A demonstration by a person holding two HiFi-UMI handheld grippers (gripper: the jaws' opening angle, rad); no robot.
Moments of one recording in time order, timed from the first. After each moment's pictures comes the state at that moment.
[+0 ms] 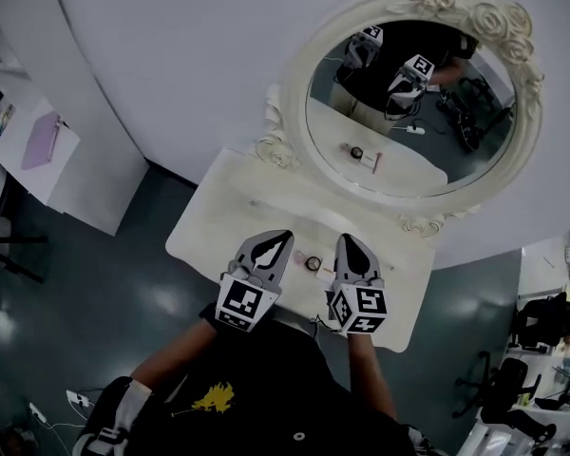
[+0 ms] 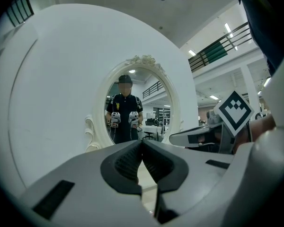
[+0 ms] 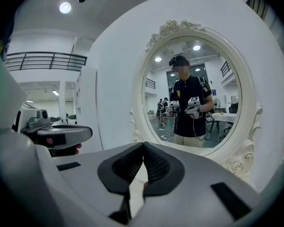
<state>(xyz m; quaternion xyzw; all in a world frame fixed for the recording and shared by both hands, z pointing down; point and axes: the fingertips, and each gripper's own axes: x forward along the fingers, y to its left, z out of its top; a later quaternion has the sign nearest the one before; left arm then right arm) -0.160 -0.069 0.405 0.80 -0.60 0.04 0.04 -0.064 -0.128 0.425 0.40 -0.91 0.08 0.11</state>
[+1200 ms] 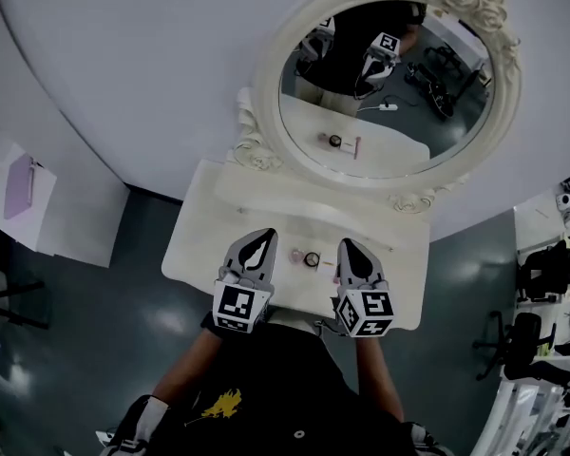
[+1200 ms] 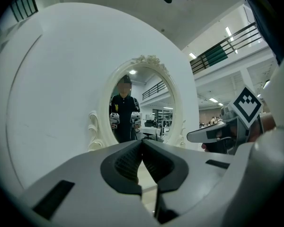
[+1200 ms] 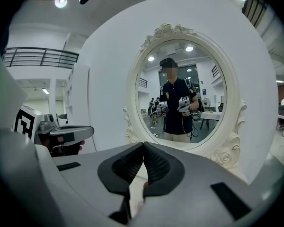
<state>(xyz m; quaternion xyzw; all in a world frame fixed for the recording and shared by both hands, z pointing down) -0.194 -0.074 0.426 0.80 -0.60 0.03 0.04 -0.053 -0.109 0.438 0.45 -0.88 0.10 0.12</state>
